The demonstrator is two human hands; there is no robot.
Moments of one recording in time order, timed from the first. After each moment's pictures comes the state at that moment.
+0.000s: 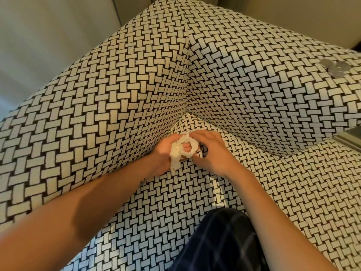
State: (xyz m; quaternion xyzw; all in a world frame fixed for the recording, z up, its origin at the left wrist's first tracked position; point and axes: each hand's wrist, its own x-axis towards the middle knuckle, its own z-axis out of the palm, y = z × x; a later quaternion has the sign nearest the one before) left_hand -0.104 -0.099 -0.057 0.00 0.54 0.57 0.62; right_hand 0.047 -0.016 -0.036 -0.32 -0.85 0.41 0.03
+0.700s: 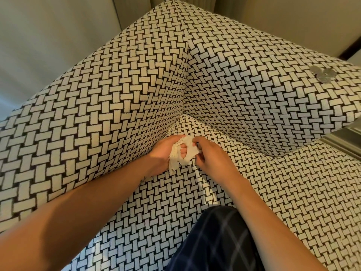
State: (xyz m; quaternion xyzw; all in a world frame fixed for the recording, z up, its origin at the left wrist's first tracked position) left_hand -0.112 -0.098 -0.077 0.03 0.56 0.55 0.62; right_hand 0.056 -0.033 -0.036 -0.32 -0.90 0.28 0.06
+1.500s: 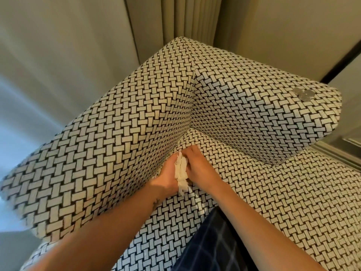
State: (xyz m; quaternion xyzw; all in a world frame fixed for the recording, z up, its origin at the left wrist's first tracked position) left_hand -0.088 -0.142 -0.038 -0.11 0.51 0.58 0.63; right_hand 0.014 -0.077 -0.015 -0.29 -0.89 0.34 0.07
